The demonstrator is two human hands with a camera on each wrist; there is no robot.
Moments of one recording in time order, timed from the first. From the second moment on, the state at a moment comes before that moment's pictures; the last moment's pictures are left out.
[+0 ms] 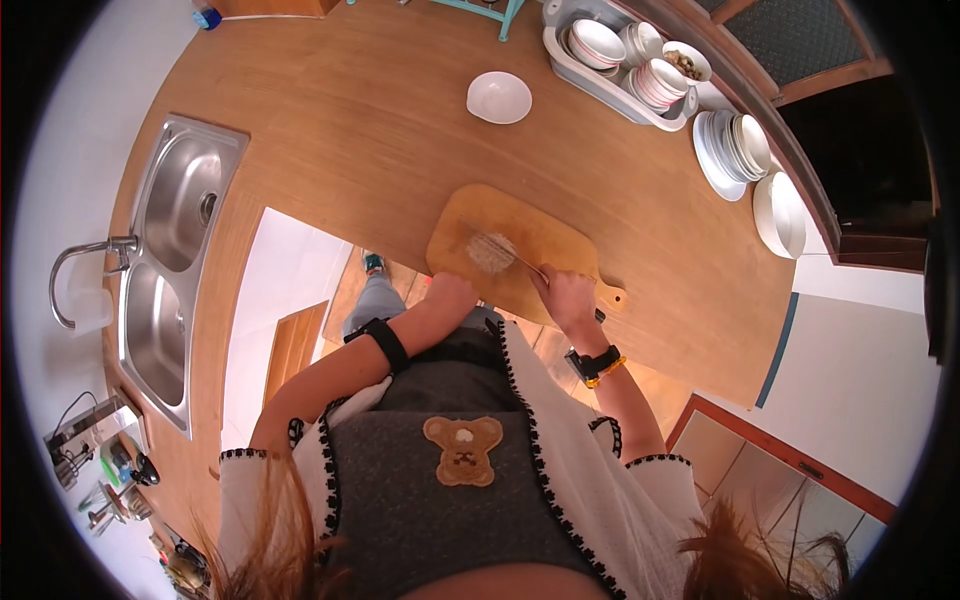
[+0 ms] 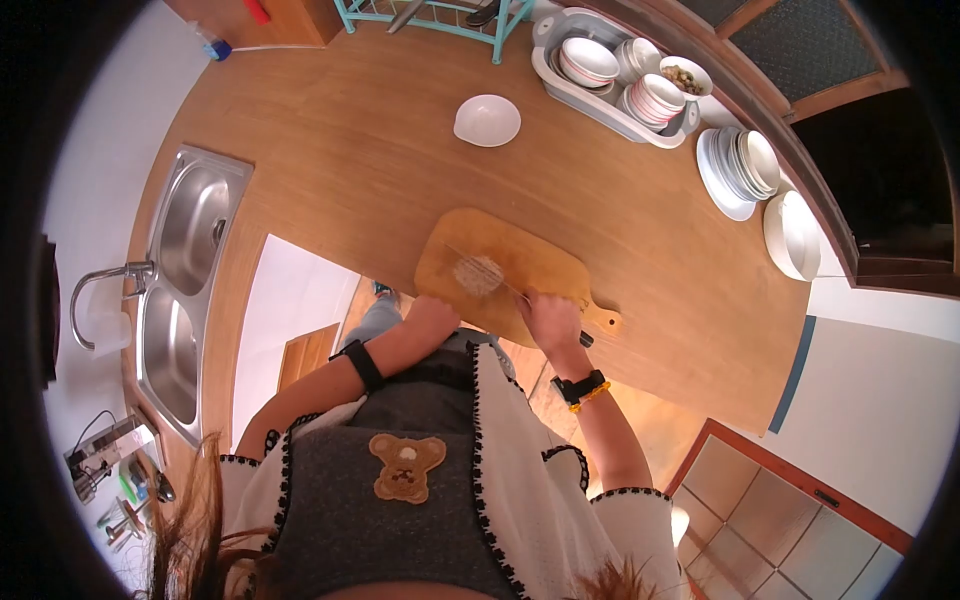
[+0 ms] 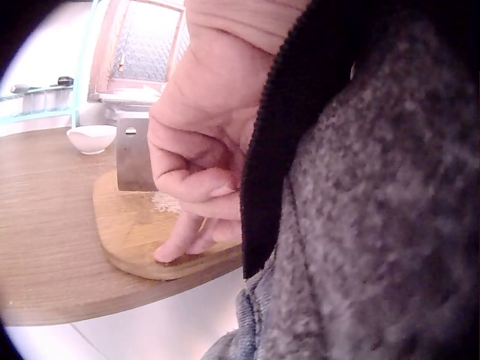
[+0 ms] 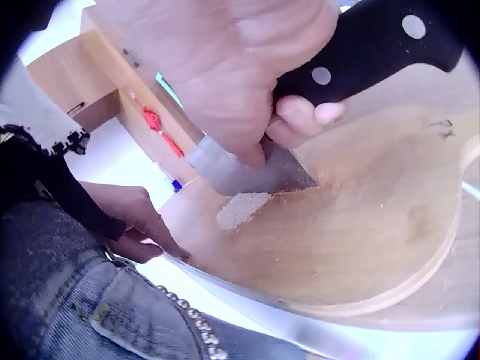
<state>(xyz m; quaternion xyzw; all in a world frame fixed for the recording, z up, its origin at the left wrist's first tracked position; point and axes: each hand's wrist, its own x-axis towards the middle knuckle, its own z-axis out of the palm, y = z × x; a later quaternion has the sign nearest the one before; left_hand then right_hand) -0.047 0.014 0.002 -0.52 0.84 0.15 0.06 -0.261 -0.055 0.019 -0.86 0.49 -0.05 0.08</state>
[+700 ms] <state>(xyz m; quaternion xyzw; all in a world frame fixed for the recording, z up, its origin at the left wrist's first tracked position) -0.023 0.012 0.006 -0.47 0.86 0.16 0.11 -0.269 -0.045 0.022 -0.83 0.53 -0.12 0.11</state>
